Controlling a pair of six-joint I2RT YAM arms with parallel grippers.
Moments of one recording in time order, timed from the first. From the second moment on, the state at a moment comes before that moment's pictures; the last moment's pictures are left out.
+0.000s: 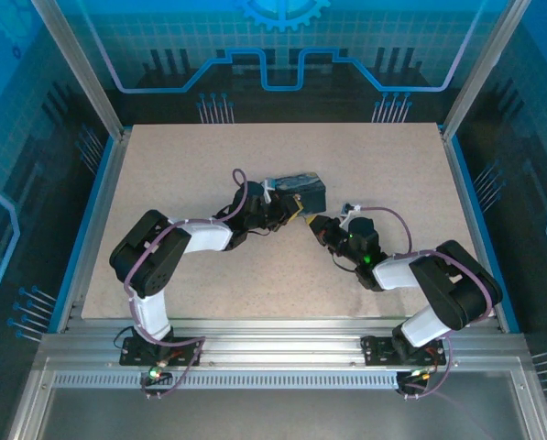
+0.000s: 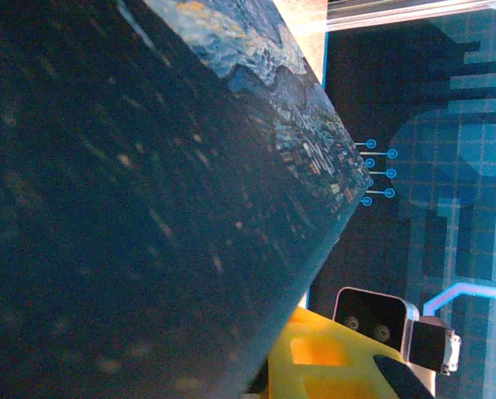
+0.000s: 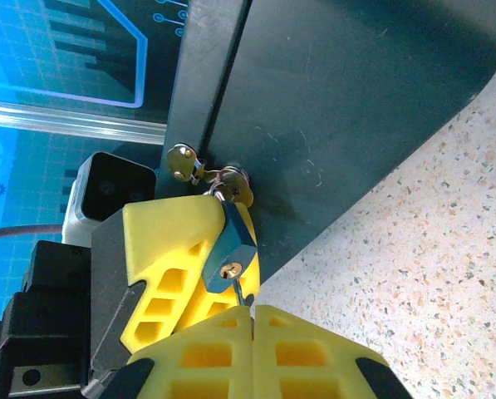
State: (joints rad) left arm -0.56 1.85 0.92 0.53 0.40 -1.27; right arm 0.49 1.54 0.37 0.90 -0.21 1.28
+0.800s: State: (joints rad) left arm -0.56 1.86 0.92 0.54 0.41 -1.27; right arm 0.49 1.54 0.38 0.90 -0.21 1.27
